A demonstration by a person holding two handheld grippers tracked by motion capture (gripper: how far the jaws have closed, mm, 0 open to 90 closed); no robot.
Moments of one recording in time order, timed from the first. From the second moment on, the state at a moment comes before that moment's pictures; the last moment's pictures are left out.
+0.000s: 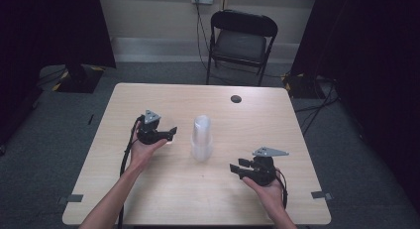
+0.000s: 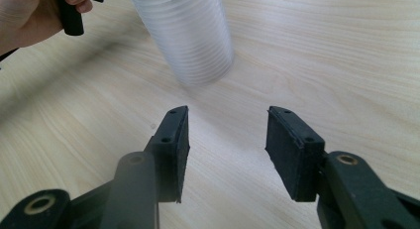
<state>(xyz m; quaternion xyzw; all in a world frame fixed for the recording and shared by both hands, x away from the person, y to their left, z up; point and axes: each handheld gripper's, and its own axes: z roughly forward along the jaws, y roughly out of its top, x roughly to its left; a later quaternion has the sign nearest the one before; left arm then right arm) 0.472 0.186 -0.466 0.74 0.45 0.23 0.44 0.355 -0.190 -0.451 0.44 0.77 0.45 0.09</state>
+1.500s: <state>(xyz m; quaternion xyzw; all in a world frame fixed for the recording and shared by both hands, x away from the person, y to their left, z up) 0.417 0.226 -0.451 0.76 0.46 0.19 0.41 0.356 -0.198 -0.451 0.45 0.76 0.45 0.09</state>
